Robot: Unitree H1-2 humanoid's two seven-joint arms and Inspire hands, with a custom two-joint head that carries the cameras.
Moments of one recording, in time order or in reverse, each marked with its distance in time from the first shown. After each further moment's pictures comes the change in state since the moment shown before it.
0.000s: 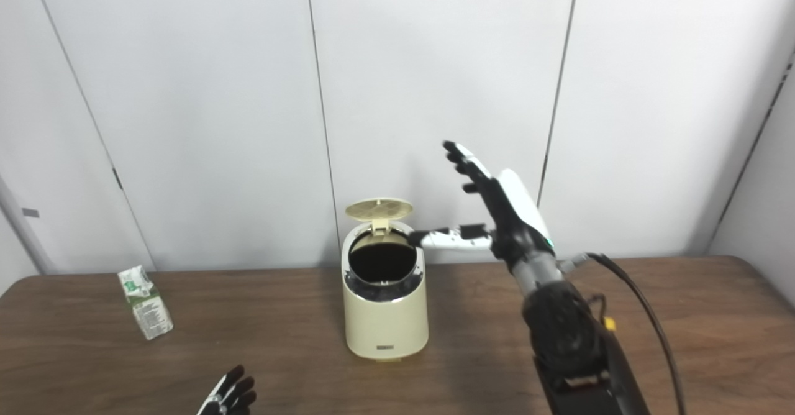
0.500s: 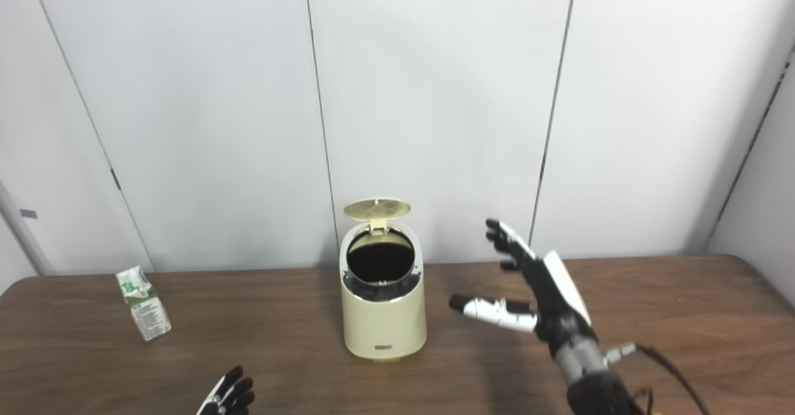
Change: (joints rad) left arm 0.001 0.001 0.004 0.000 -0.004 0.002 -0.002; right arm 0.261 0.005 -0.045 -0.113 0.139 0.016 0.009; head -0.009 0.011
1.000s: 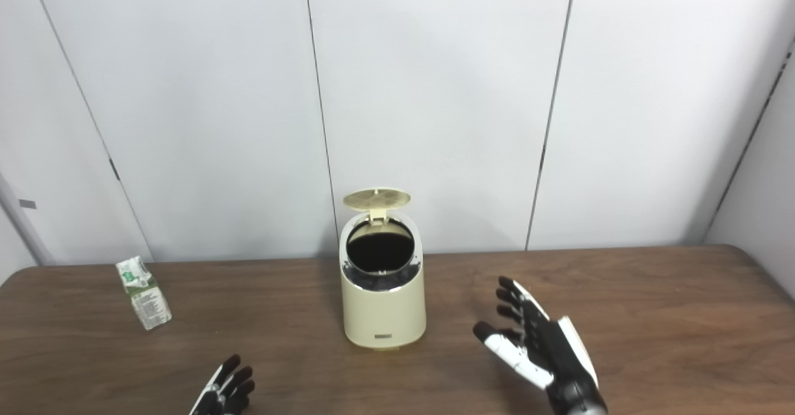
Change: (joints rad) left arm 0.002 0.001 0.007 -0.007 -0.020 0.016 -0.002; right arm 0.197 0.097 -0.056 -0.063 0.195 0.026 -0.001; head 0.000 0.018
